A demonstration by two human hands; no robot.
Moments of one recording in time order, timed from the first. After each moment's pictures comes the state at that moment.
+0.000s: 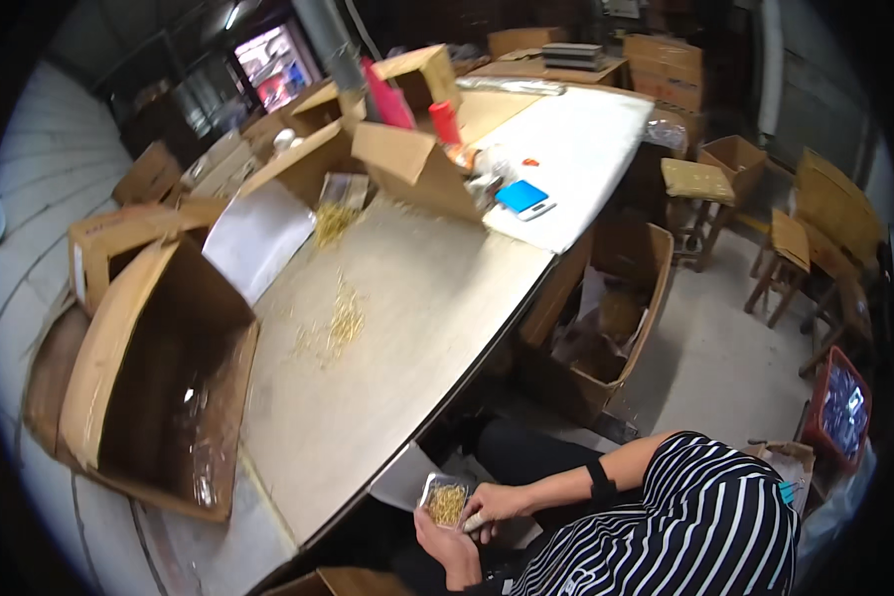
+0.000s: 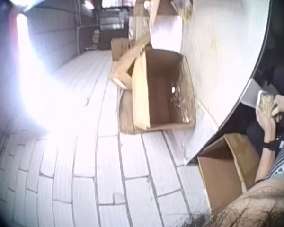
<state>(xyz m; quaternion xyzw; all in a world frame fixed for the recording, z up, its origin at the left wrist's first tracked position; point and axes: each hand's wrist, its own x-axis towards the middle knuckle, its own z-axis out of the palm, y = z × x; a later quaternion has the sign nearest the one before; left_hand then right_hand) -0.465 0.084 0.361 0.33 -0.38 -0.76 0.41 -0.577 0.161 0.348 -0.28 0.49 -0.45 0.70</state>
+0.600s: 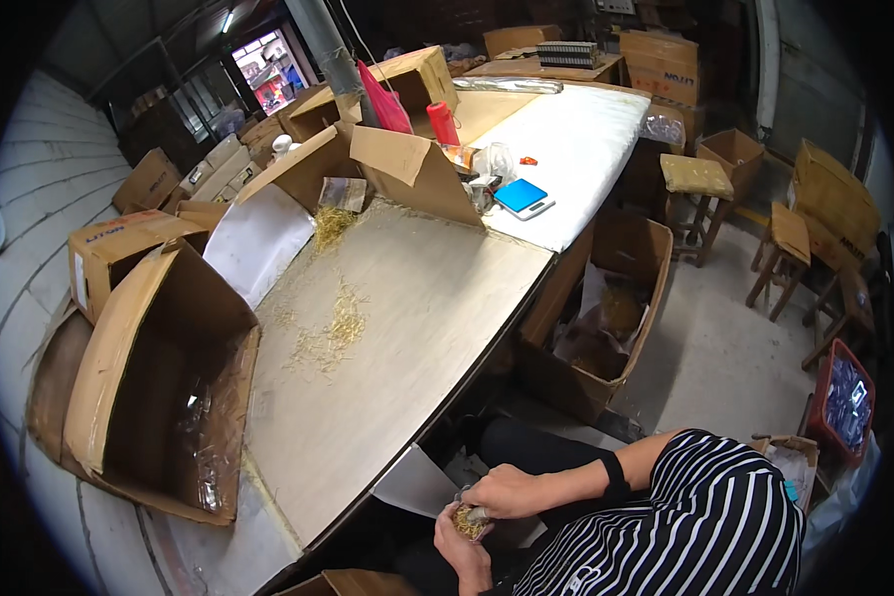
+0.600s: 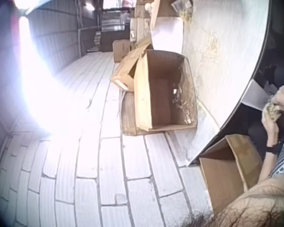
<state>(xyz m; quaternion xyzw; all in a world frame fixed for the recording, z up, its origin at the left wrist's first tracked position) -0.450 0.102 0.357 0.38 -0.42 -0.77 0.29 -0.594 0.176 0.412 -0.62 0.71 -0.27 0.20</state>
